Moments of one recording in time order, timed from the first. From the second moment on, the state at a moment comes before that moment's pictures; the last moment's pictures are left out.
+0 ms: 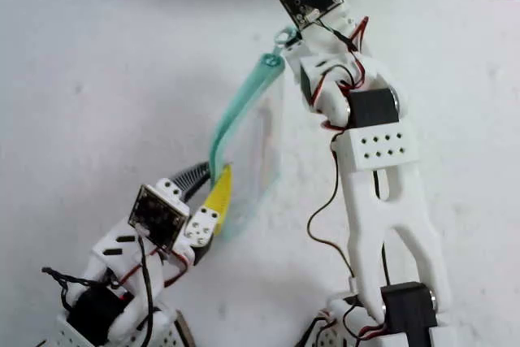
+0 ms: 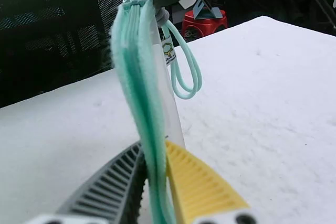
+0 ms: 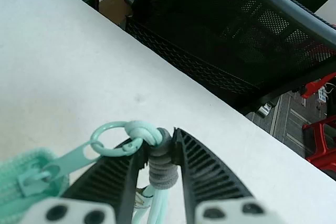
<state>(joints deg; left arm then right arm) 30.3 -104.0 76.7 51.9 -0.6 -8.0 -12.2 3.8 45.4 28.2</state>
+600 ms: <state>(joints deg) 30.3 -104.0 76.7 51.9 -0.6 -8.0 -12.2 3.8 45.4 28.4</state>
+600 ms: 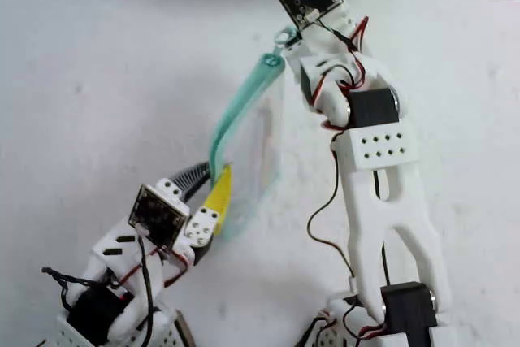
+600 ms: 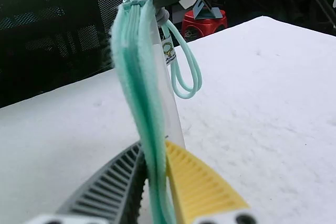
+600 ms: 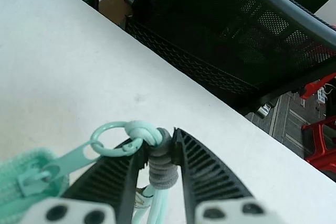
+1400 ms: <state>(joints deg) 30.3 -104.0 76.7 51.9 -0.6 -8.0 -8.9 3.1 44.3 28.4</state>
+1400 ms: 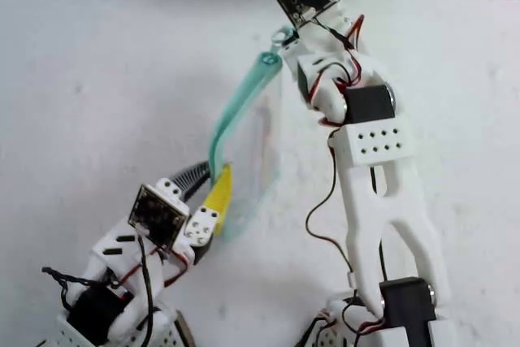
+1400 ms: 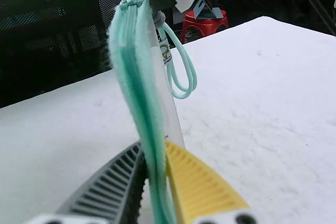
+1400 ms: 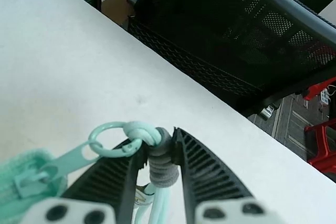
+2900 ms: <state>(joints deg) 30.5 -104.9 76.7 53.8 -0.6 -3.5 -41.6 1.3 78.4 2.2</state>
